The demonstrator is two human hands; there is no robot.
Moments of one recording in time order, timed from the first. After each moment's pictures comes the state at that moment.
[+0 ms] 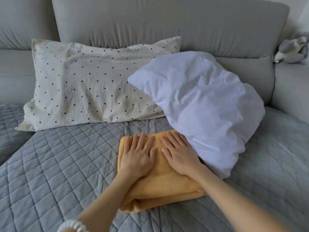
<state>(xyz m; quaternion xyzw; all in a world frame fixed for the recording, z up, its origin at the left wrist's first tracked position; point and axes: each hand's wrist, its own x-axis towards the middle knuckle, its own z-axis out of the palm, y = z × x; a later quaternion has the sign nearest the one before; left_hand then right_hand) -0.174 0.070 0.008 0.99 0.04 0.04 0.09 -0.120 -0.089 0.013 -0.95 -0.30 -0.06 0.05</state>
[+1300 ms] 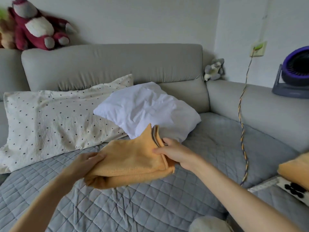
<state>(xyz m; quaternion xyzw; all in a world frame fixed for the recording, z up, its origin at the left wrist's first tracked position) -0.292 0.058 0.154 0.87 0.10 0.04 0.48 -0.245 -0.203 0.150 -0.80 -0.08 0.13 0.58</state>
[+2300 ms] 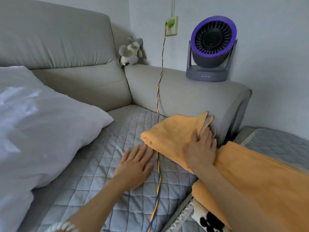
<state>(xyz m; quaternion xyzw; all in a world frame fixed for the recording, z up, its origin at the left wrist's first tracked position) -0.073 -0.380 -0.008 0.93 -0.37 0.02 0.05 -0.148 -0.573 0.038 -0.93 0.35 -0.10 0.06</state>
